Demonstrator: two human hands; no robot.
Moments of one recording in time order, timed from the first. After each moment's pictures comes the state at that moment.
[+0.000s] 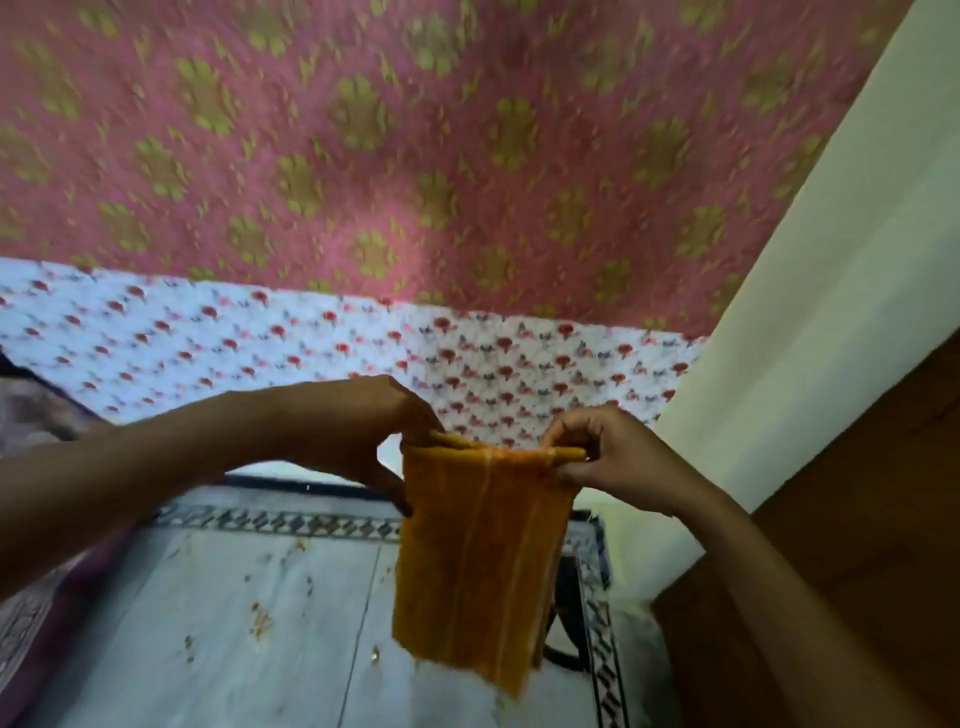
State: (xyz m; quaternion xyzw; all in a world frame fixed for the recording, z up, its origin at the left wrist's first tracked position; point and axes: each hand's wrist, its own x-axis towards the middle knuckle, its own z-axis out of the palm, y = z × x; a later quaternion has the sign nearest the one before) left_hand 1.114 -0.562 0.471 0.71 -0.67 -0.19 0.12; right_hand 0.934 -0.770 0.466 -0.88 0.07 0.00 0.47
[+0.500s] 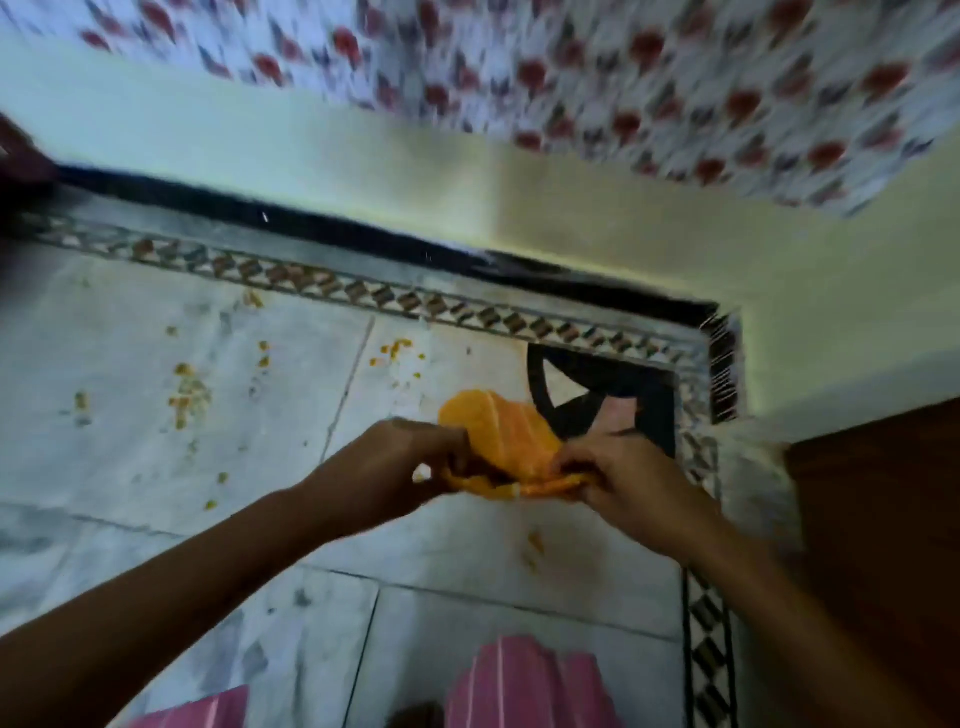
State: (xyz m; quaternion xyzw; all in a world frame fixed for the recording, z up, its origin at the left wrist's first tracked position) left_hand 1.077 -0.575 -0.160 0.75 -0.51 -0.23 0.36; right_hand 0.946 -0.793 -0.140 -0.94 0.08 0.14 0.30
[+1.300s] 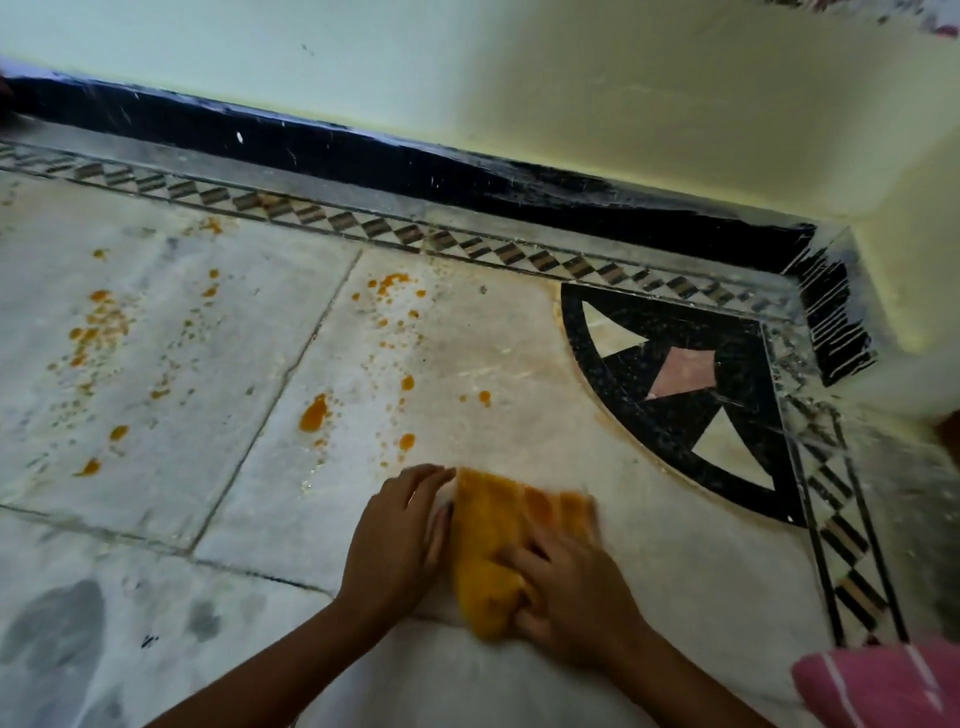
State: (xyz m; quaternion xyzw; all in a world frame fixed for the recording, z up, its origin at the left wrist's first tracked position) left_hand 0.987 -0.565 -0.498 0.90 -0.31 -0.02 0.30; right_hand 0.871 -0.738 -0.487 -0.98 -0.01 0.02 0.18
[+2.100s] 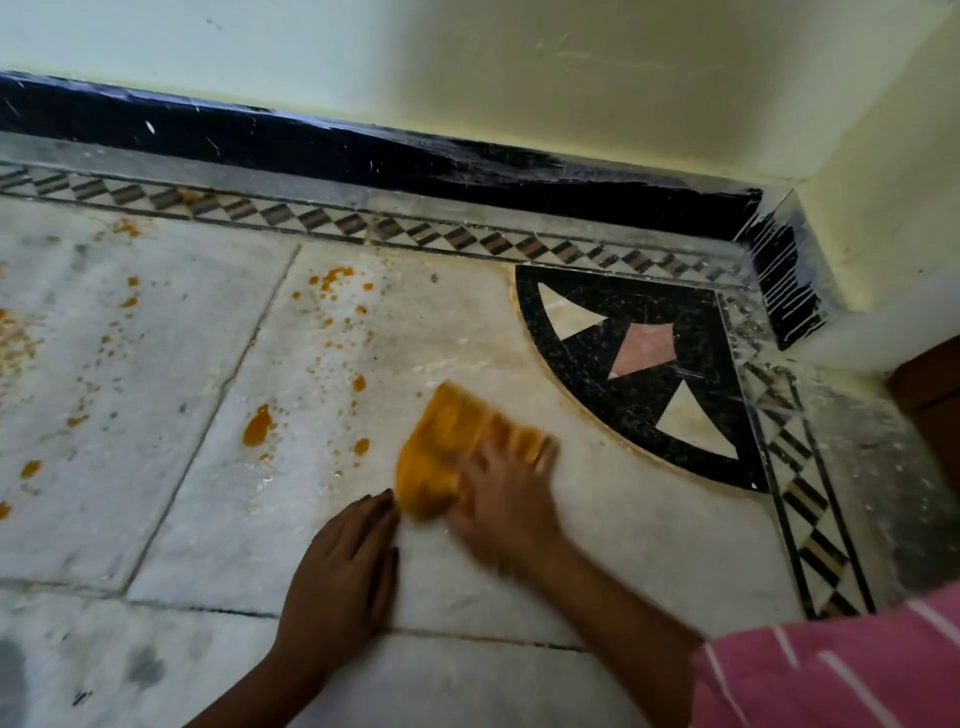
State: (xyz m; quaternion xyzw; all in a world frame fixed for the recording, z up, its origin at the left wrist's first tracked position) left_hand 0.982 -0.539 -0.532 0.89 -0.39 -0.02 0.23; right_hand 0.946 -0.740 -0.513 -0.99 0.14 0.04 0.08
